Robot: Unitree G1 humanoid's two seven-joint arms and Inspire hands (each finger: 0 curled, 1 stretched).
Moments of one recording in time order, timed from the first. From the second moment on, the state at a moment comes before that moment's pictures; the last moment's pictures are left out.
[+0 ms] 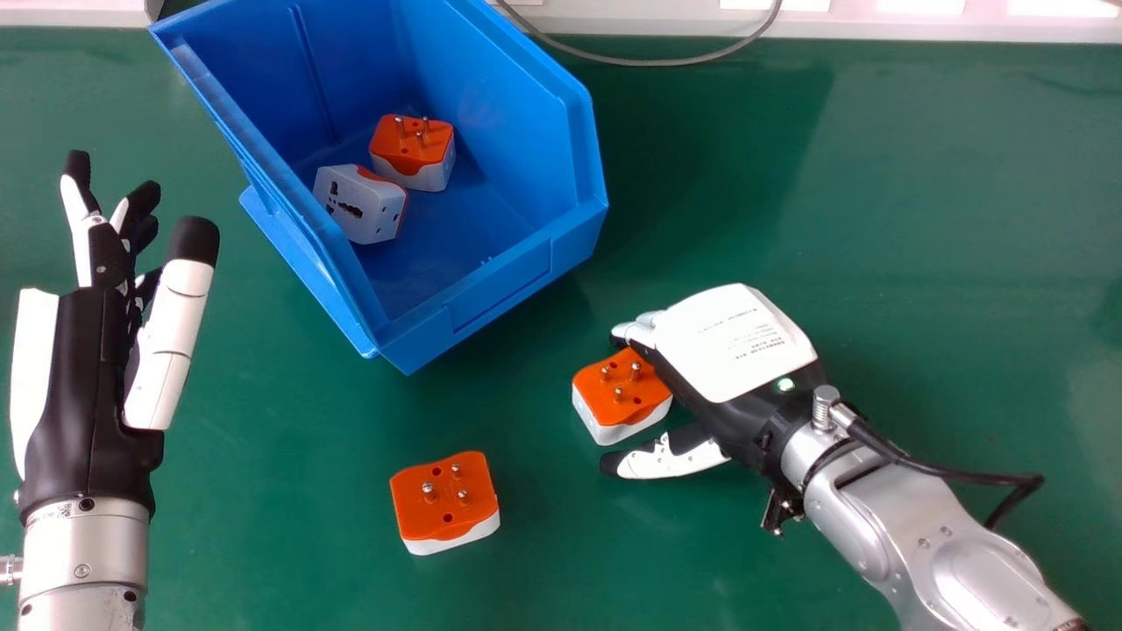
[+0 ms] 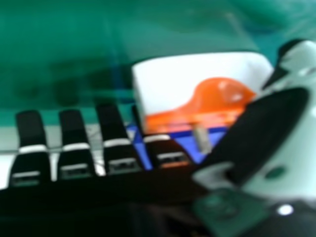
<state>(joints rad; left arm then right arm) 0.24 0.20 0.26 -0.29 0.12 -0.07 0.03 -0.34 -0.43 0.60 0.28 -1.07 0.03 0.02</state>
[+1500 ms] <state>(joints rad) 0.27 0.20 0.27 -0.36 0.16 -0.03 0.02 -0.63 -0.34 0.67 0.63 -0.94 -0.16 -0.07</state>
